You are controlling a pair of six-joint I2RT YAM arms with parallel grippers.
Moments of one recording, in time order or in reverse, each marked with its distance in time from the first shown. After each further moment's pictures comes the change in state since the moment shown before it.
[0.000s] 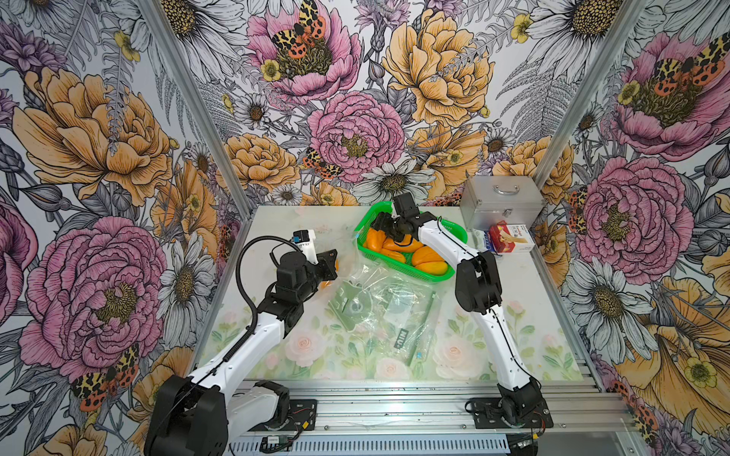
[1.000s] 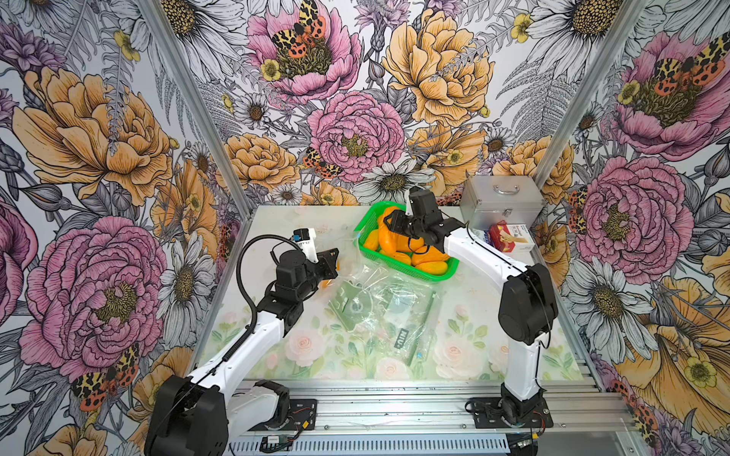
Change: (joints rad) left arm 0.004 0.002 0.023 -0.009 0.040 -0.031; right arm 0.079 -0.623 -0.681 0.278 0.156 -0.134
